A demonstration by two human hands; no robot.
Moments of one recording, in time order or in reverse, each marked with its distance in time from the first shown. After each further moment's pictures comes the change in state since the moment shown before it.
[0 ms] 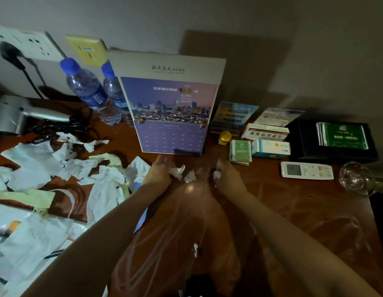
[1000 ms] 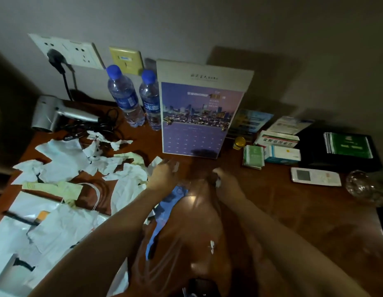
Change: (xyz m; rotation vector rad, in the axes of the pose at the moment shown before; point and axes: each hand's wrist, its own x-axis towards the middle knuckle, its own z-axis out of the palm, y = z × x) left_hand -0.040 -0.020 -0.037 -0.069 0.172 0.028; right_hand -0.019 -0.035 0.042 0.022 0.034 -0.040
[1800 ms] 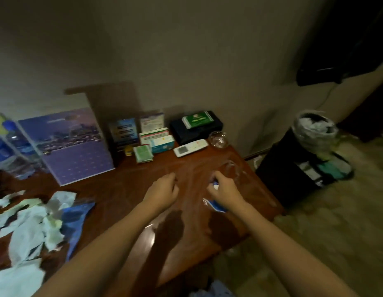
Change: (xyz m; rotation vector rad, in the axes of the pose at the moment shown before) left_hand -0.182 0.206 0.125 0.235 -0.193 0.650; right_hand -0.300 0.139 -0.124 0.230 0.485 0.243
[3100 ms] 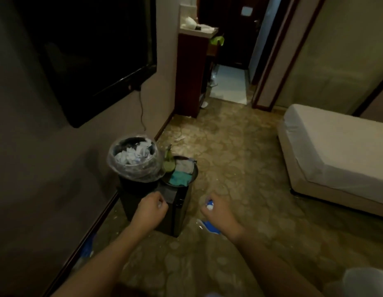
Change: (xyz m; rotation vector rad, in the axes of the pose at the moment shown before) left_hand 0.325 0.515 0.287 -0.187 -0.423 0.549; right_hand 0.023 0.412 -0.392 0.230 0.700 0.567
